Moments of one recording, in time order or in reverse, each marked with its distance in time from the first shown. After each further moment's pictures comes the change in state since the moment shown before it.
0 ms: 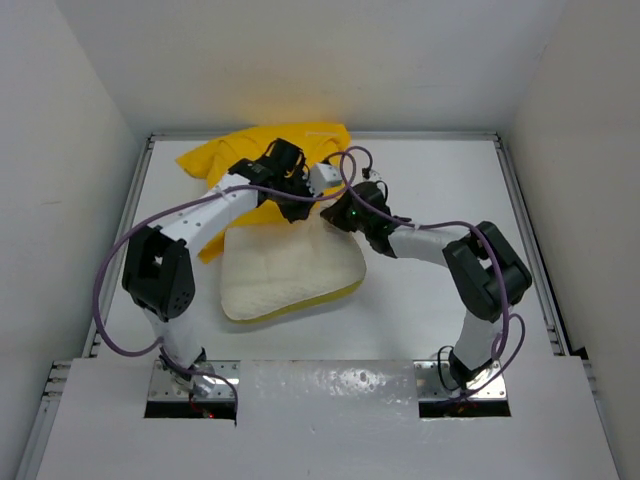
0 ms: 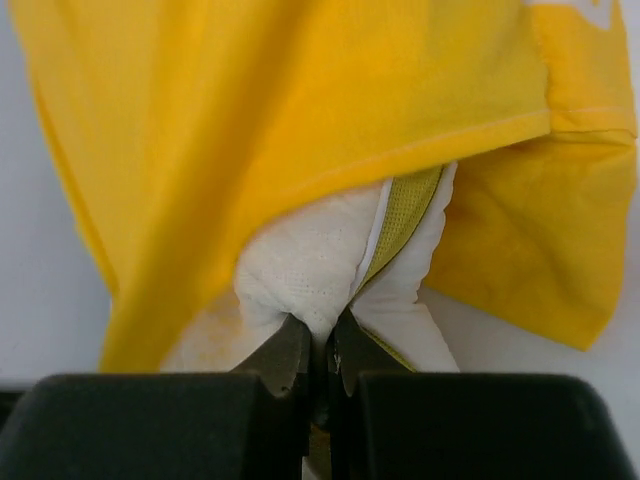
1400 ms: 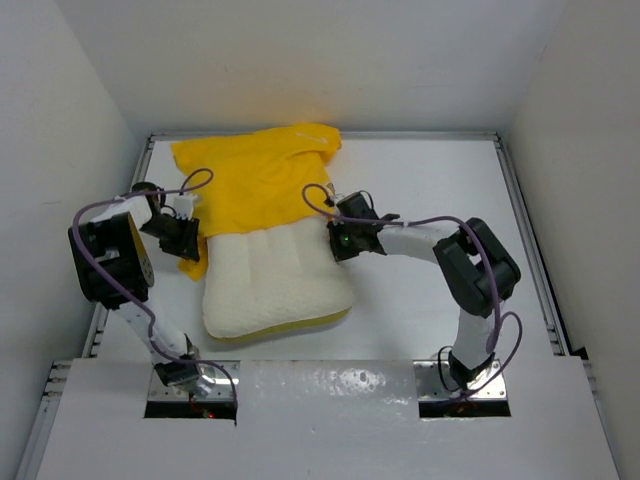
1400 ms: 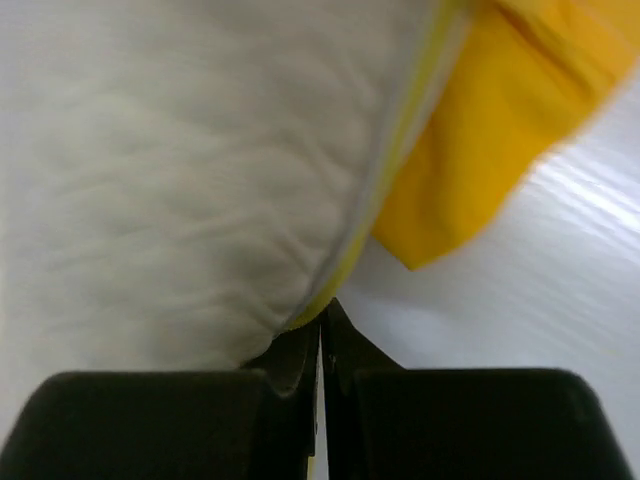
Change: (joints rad) left arm 0.810 0.019 -0.394 -0.082 0.109 0.104; right arm 0.035 0.071 0.091 -0.488 -0.136 -0.594
